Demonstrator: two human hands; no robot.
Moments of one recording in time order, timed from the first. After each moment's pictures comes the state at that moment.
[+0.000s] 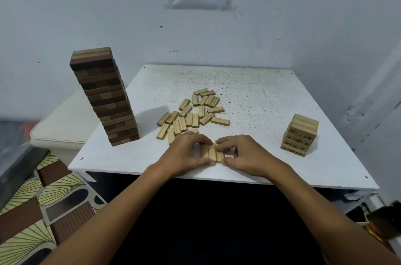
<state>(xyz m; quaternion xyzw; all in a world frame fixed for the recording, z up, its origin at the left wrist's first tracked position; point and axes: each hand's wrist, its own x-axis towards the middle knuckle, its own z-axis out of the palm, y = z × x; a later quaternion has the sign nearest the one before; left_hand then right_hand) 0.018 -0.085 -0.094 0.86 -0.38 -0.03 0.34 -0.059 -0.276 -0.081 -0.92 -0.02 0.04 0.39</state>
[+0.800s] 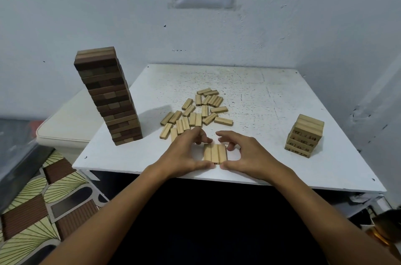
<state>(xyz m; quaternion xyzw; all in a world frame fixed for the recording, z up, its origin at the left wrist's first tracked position) 0.017 -0.077 -0.092 0.84 -0.36 -0.09 0.41 -0.062 -0.274 -0.087 -0.92 -0.01 0.01 0.40</state>
